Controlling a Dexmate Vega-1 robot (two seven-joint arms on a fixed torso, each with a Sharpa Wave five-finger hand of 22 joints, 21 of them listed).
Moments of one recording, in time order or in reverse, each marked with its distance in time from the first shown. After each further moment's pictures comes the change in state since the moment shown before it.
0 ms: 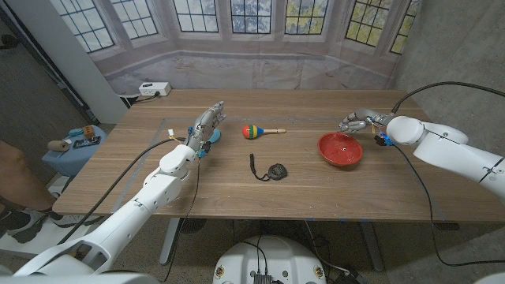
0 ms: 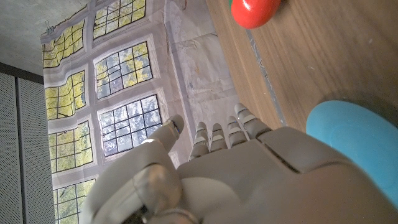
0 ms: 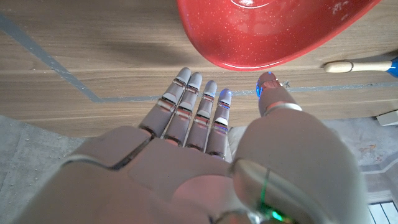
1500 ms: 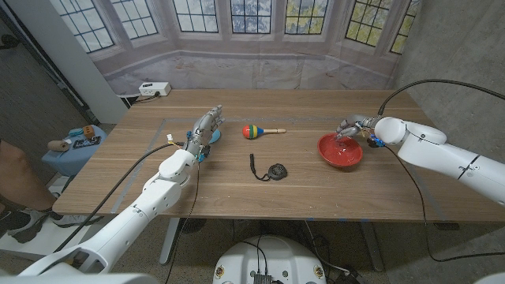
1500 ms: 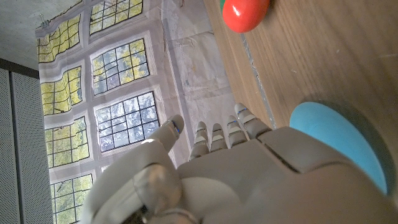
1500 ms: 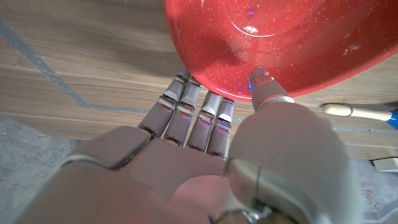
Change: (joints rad) left arm 0.040 0.003 -0.009 -0.021 -0.005 -0.010 0.024; left_hand 0.004 -0.004 0.000 0.000 0.000 0.013 -0.006 0.000 0.000 0.000 0.000 0.000 0.000 0.011 0.000 0.000 0.000 0.002 0.002 0.000 0.000; right arm 0.104 0.064 -0.131 0.052 -0.190 -0.034 0.135; right_hand 0.105 0.008 0.006 -0.001 0.004 0.141 -0.037 0.008 0.005 0.191 -0.062 0.126 0.073 0.150 -0.021 0.109 0.115 0.064 -0.008 0.000 0.005
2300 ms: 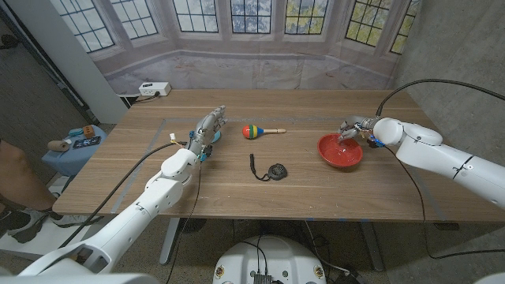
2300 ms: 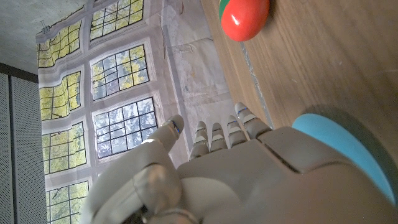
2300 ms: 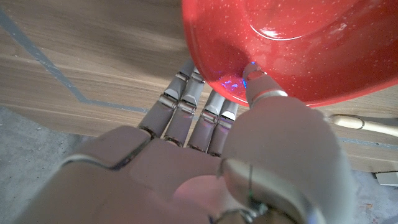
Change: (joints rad) left arm -0.029 -0.012 0.016 0.032 0.001 0.007 -0.028; left_hand 0.000 0.000 0.000 0.000 0.004 0.014 -0.003 0.000 0.000 0.009 -0.002 0.000 0.000 0.002 0.002 0.000 0.000 0.005 0.005 0.000 0.000; right arm 0.026 0.030 -0.027 0.068 -0.078 0.041 0.021; right_hand 0.108 0.007 -0.015 -0.004 0.000 0.127 -0.027 0.010 0.016 0.092 -0.049 0.144 0.108 0.113 -0.031 0.078 0.117 0.059 -0.009 0.016 0.005
